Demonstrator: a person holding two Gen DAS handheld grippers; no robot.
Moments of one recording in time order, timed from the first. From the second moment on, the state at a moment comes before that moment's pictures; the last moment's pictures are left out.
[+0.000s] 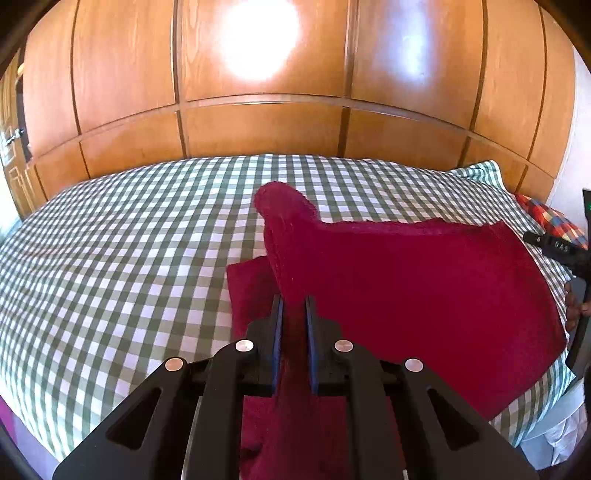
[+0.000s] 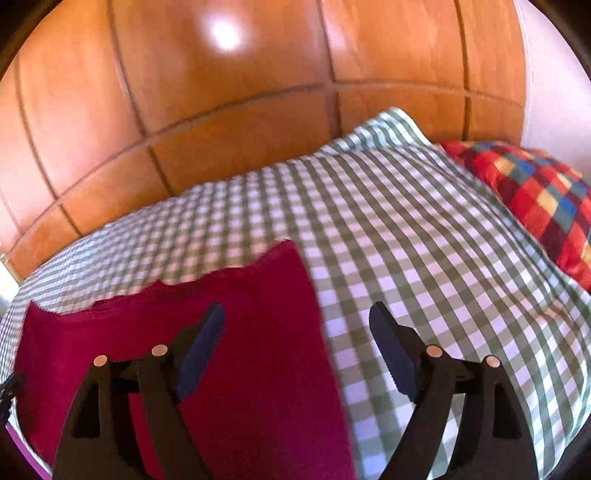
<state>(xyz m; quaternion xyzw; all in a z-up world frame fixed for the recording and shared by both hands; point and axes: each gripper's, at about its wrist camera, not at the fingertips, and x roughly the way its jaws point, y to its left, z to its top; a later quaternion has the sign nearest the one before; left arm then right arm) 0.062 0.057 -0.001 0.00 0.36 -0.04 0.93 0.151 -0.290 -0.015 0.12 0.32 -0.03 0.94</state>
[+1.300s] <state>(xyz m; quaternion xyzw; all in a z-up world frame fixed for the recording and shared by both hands) 0.001 0.182 -0.015 -0.25 0.36 -0.08 0.90 0.097 -0.151 -0.075 0.05 0.33 0.15 0.93</state>
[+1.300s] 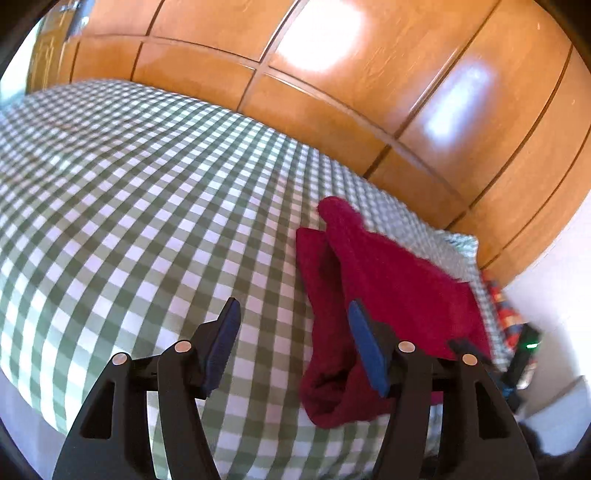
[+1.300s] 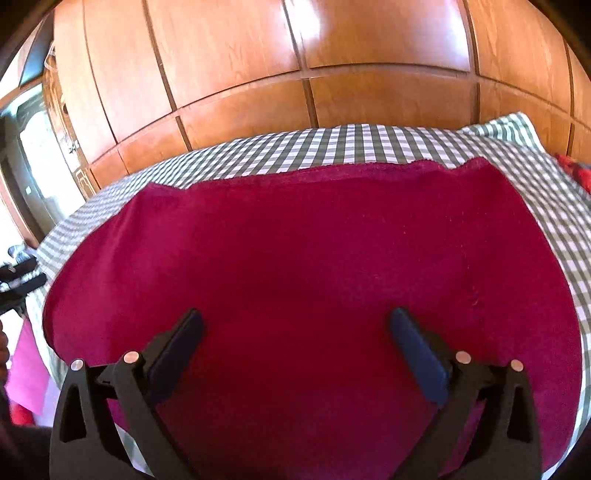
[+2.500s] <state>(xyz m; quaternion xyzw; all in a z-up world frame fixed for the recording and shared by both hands) 0.075 0.160 -0.027 -0.25 0.40 -0.14 0.87 0.095 -0.150 -0.079 0.03 0.31 0.15 0.94</state>
